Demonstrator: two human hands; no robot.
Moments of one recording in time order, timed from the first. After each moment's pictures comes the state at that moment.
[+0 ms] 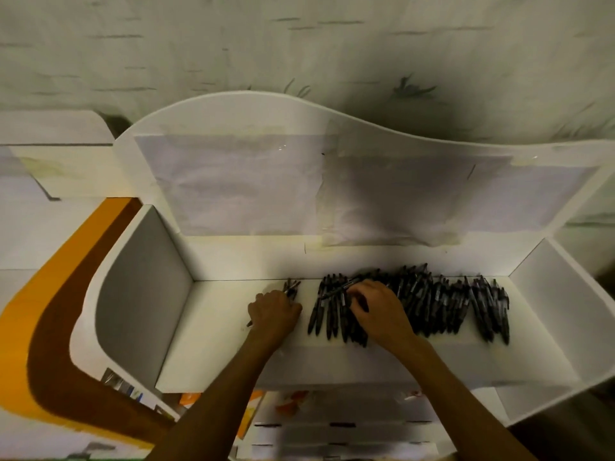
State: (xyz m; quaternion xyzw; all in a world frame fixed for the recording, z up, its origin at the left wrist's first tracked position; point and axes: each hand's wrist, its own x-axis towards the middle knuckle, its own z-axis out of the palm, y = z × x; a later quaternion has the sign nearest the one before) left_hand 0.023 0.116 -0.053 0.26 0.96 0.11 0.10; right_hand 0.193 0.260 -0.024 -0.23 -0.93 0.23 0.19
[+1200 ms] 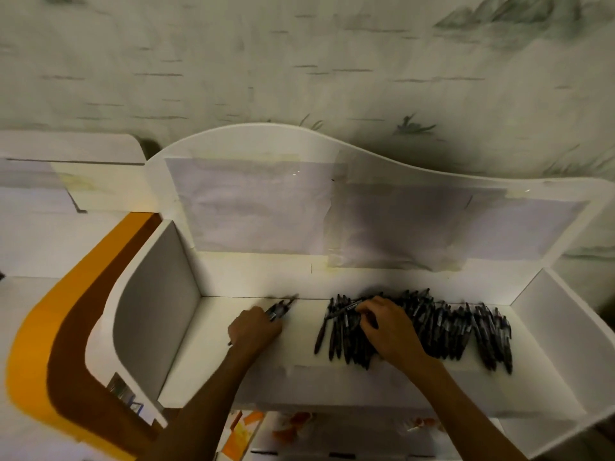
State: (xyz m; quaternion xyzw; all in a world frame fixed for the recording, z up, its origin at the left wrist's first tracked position) left_hand -0.014 0.080 -0.054 0.18 0.97 0.14 0.13; right_hand 0.198 0.267 -0.012 -0.22 -0.93 0.22 0.19
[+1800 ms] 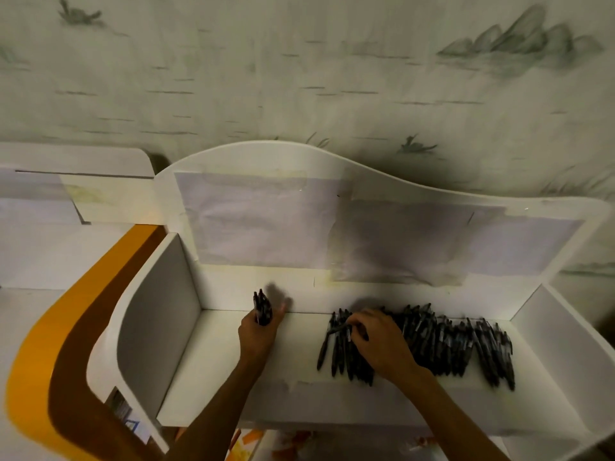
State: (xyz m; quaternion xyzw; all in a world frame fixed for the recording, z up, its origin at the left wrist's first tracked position) left_hand -0.006 0.084 -0.055 0.09 0.77 0.62 0.13; right_hand 0.181 0.255 -0.007 -0.19 -0.94 0.21 0.18
